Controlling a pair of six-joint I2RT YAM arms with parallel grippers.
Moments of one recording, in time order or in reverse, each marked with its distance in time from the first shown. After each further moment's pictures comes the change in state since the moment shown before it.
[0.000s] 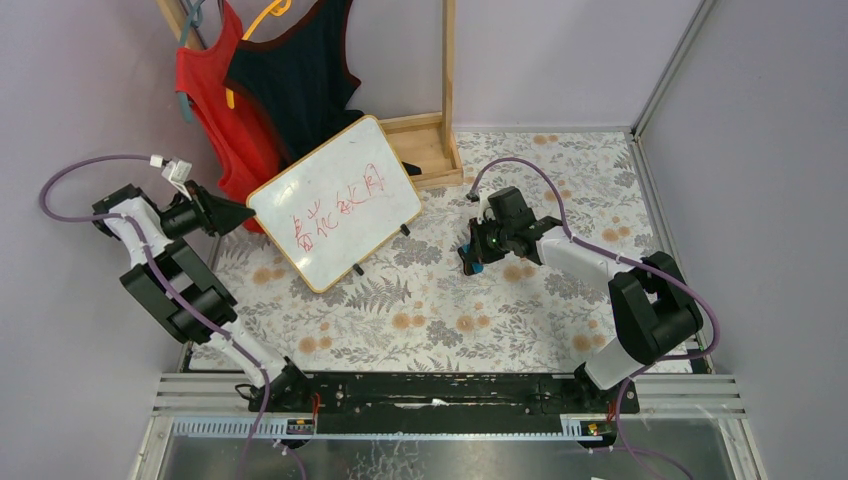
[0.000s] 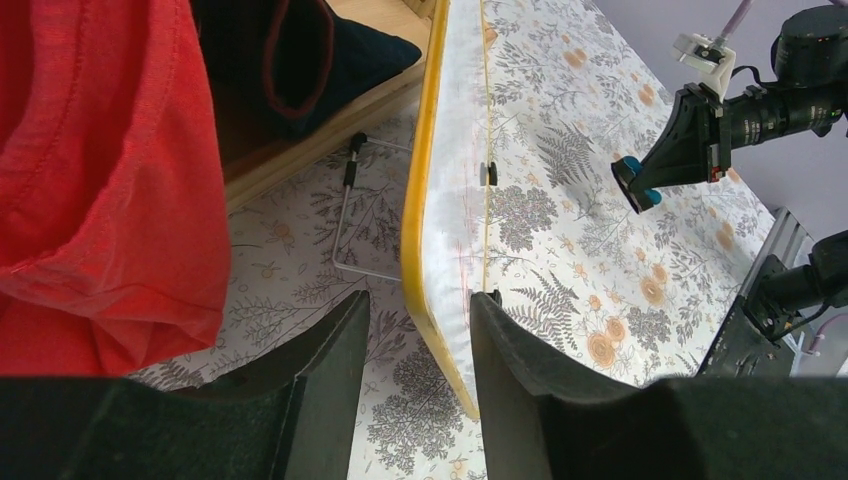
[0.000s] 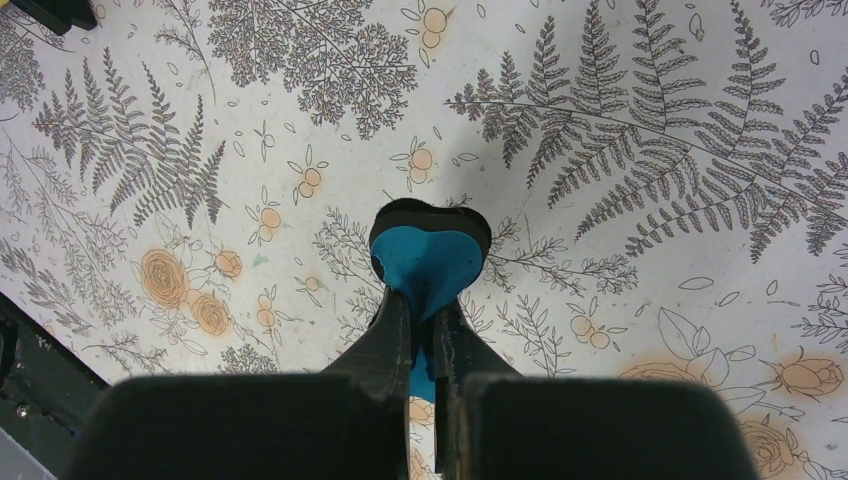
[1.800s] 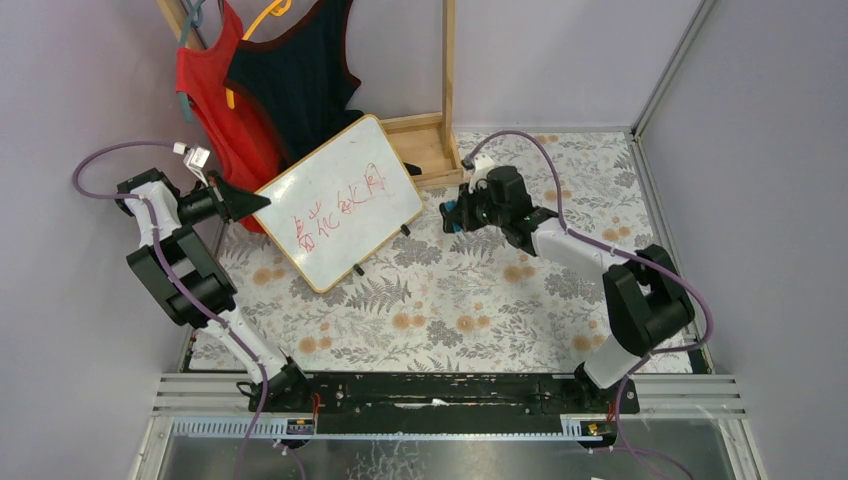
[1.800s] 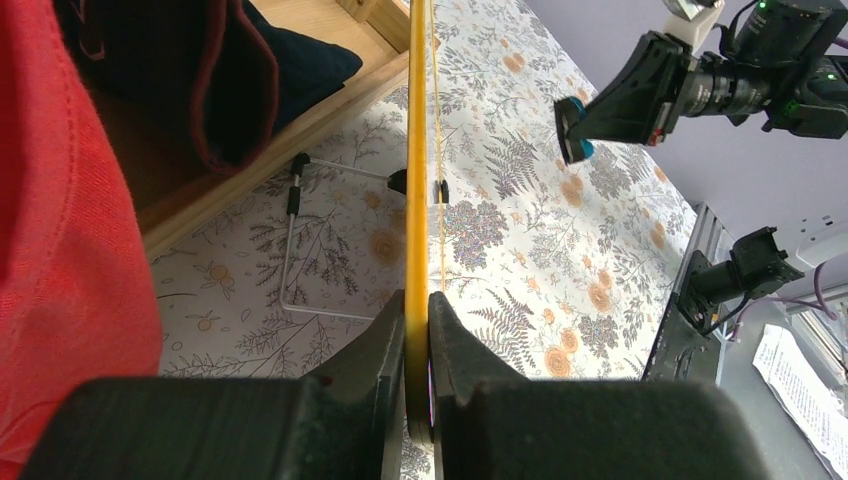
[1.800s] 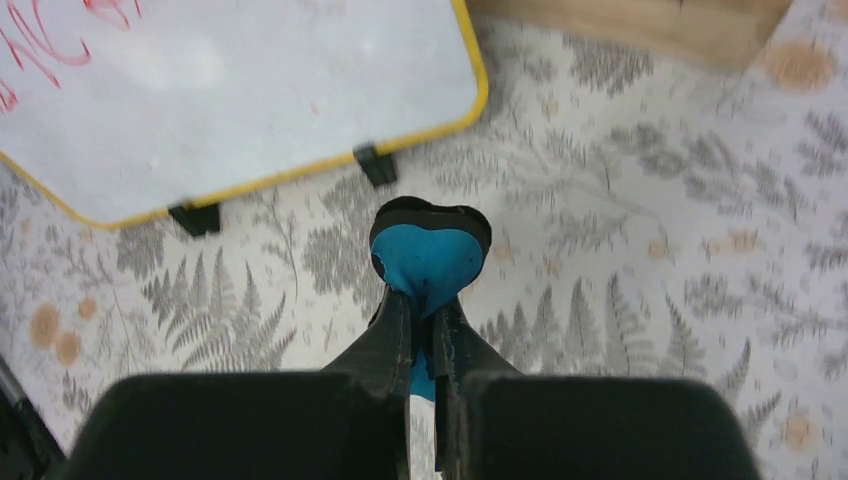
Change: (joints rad) left arm -0.127 0.103 0.078 -0.026 0.042 -0.047; right arm 0.000 0.023 0.056 0.303 0.001 0.008
